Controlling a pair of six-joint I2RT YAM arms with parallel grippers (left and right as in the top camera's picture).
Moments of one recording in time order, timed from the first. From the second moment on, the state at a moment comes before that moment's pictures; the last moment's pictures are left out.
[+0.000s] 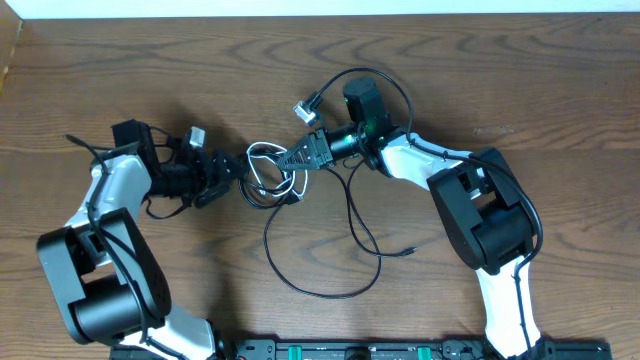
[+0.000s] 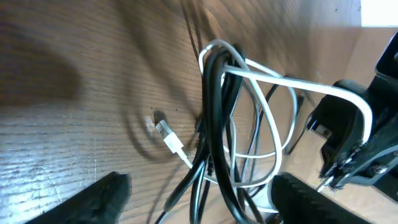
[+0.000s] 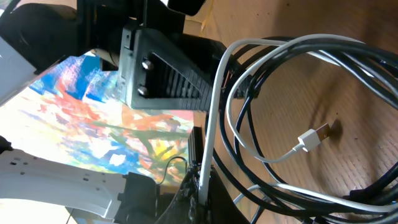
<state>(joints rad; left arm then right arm) 0.33 1.77 1.04 -0.78 0.85 -0.04 0.53 2.24 1.37 0.32 -1.31 0.78</state>
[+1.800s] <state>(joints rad) 0.22 1.81 1.01 -0.61 0.64 -0.11 0.53 2.24 1.37 0.32 -1.31 0.78</state>
